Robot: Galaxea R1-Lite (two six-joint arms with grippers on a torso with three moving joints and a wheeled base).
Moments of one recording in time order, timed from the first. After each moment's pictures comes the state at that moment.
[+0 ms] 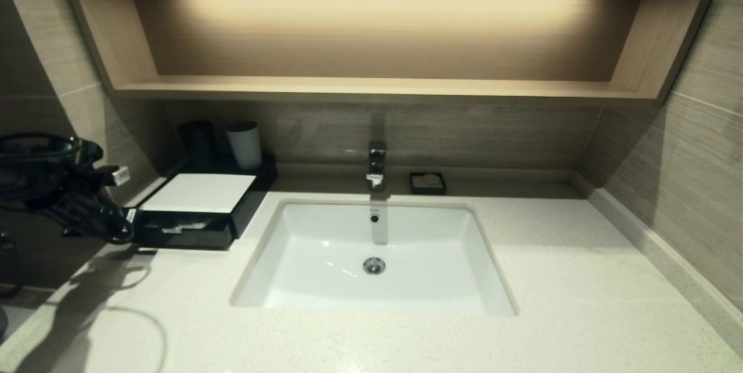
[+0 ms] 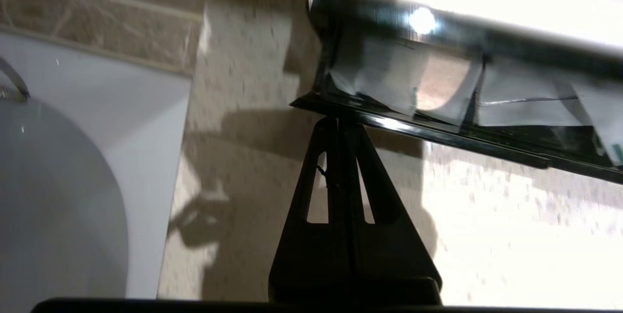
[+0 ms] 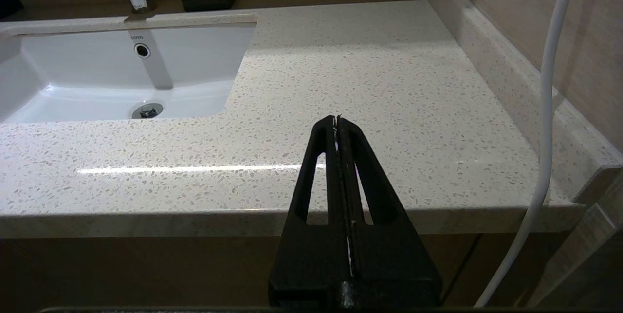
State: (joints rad) left arm 0.37 2.17 -1.53 0.36 -0.07 0.22; right arm 0.00 0.00 0.00 -0.01 -0.01 0.06
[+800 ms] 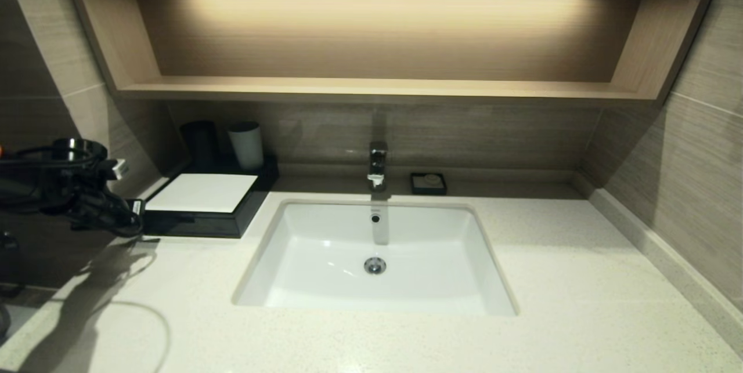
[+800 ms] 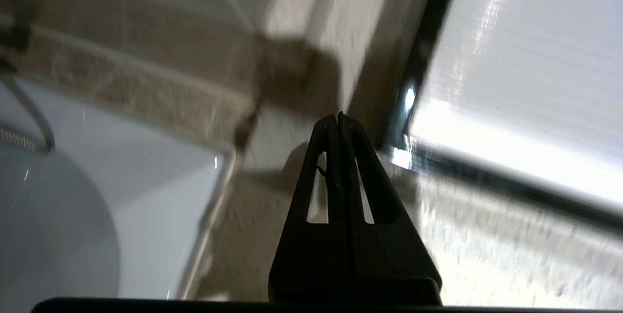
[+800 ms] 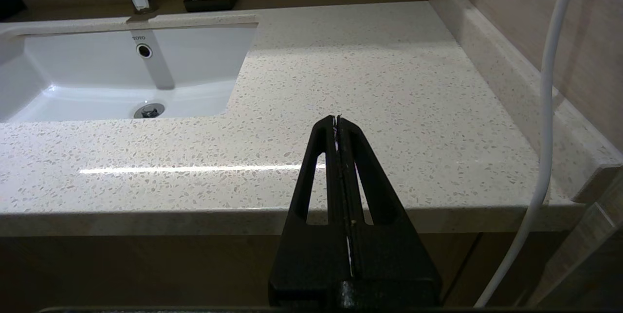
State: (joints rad) left arm 0.35 2.21 -1.50 0.08 -0.06 0.14; right arm 0.00 0.00 0.00 -0.01 -0.01 0.06
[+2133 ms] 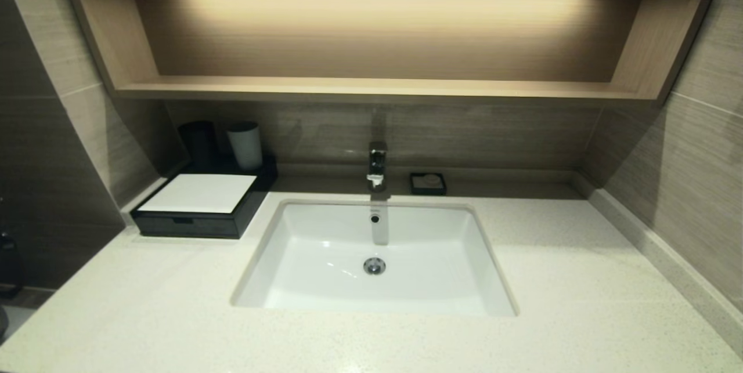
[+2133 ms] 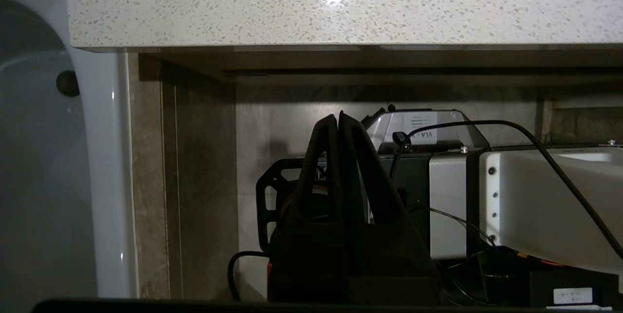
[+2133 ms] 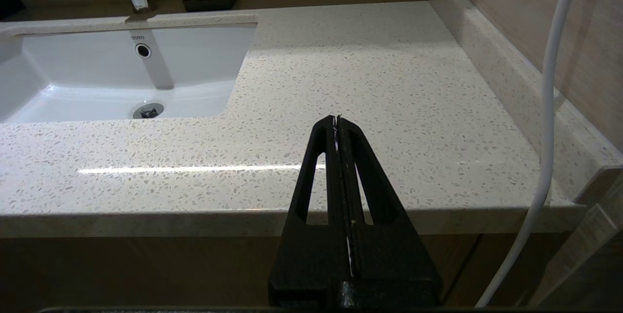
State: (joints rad) left arm 0.09 1.00 -1.30 1.23 -0.13 0.14; right arm 0.00 0.00 0.00 -0.01 -0.01 0.06
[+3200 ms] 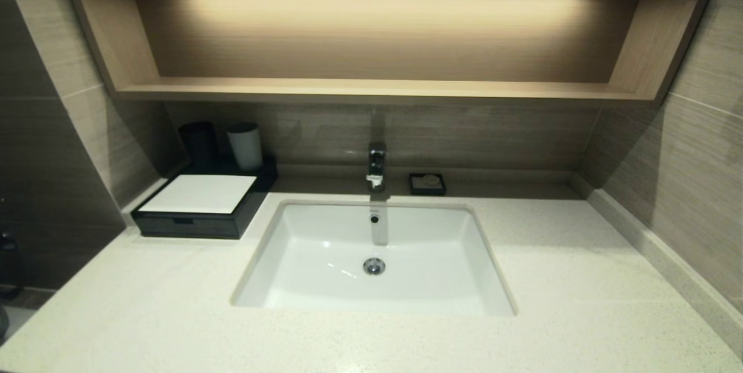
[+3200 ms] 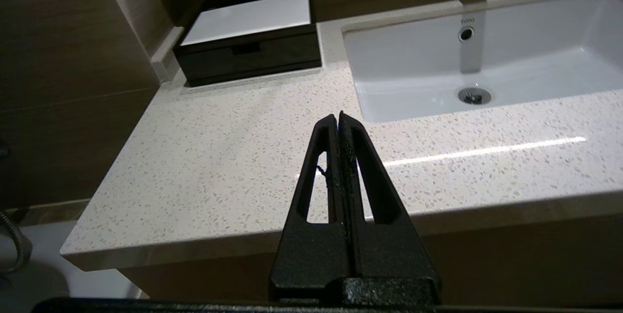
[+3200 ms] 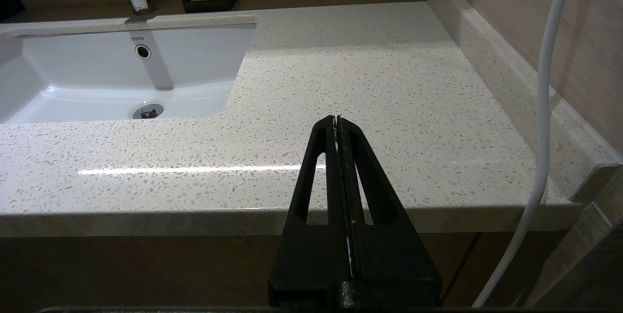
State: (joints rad) left arm 0.03 0.20 -0.06 -0.12 -0.14 0.18; right arm 0.00 0.00 0.00 -0.01 -0.01 0.06
